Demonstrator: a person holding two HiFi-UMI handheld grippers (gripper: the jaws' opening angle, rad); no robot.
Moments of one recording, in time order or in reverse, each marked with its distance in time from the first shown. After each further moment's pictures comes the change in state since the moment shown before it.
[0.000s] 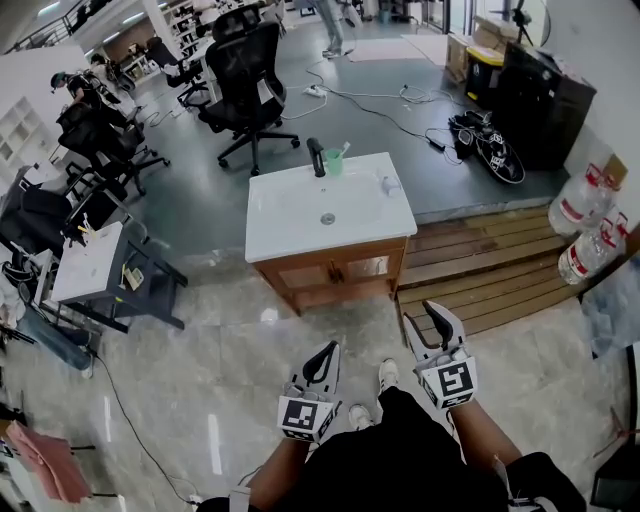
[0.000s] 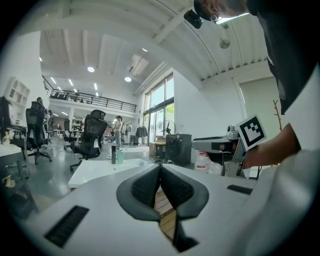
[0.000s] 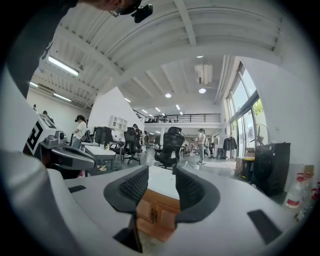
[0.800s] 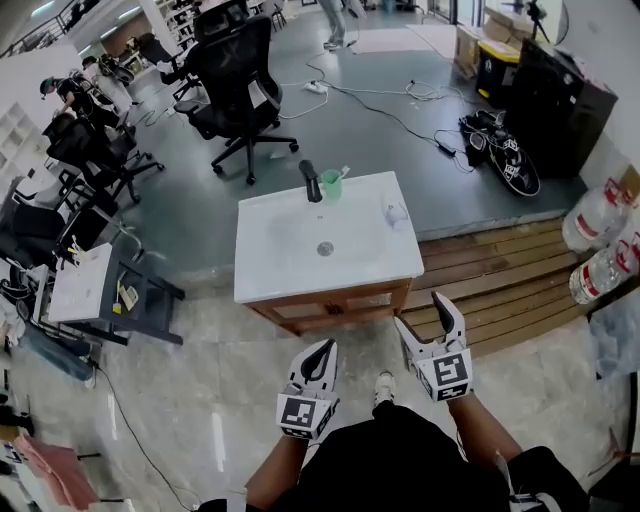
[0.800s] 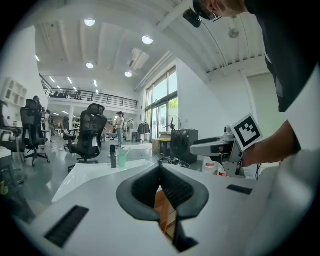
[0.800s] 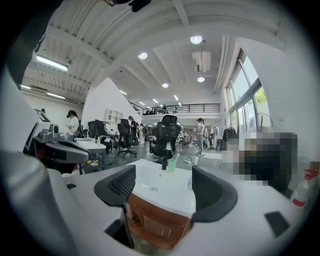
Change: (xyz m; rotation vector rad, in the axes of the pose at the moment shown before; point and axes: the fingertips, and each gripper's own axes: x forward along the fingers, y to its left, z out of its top) left arm 0.200 0.101 0.016 0.004 0.044 0.025; right arm 0.198 -0.133 -0.032 0.033 0.103 0.000
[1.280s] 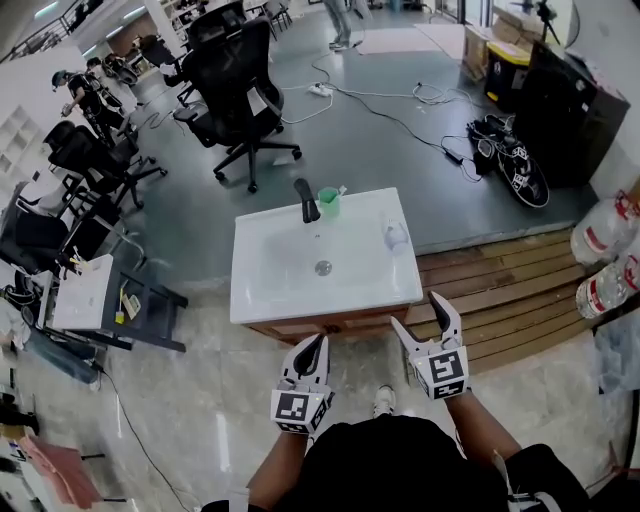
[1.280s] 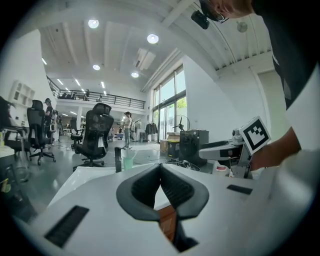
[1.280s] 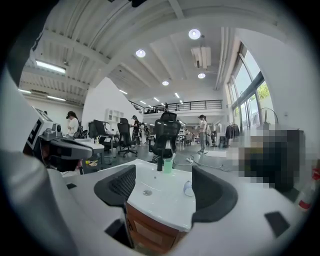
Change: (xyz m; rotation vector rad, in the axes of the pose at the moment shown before) left arm 0.095 0.039 0.030 -0.034 -0.003 0.088; right arm 0.074 -0.071 0.006 0.011 0.025 0.035
